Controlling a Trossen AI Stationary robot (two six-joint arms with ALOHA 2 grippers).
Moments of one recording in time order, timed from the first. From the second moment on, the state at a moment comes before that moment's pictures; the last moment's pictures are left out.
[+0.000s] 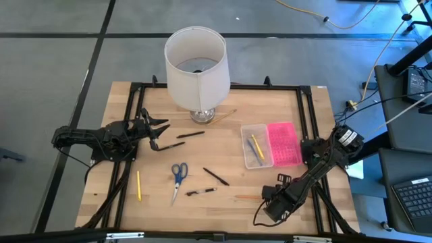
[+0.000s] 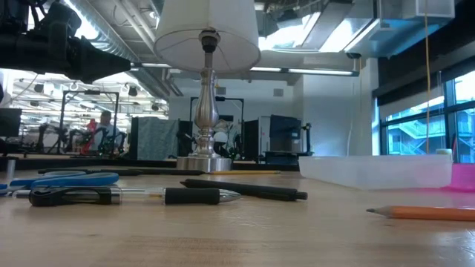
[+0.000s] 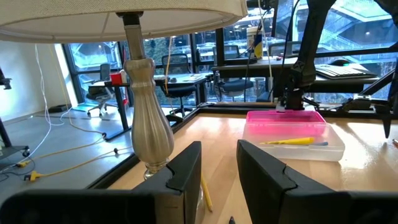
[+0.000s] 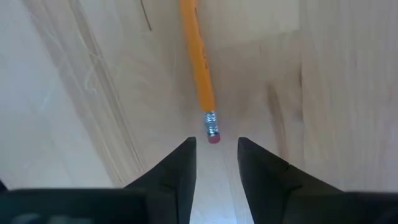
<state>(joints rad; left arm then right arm) -0.02 0.01 0.01 0.07 -0.43 0.09 0.81 1.79 1.06 -0.85 -0.04 1.04</state>
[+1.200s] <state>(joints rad) -0.02 0.01 0.01 0.07 -0.43 0.09 0.81 1.79 1.06 -0.83 -0.02 1.04</state>
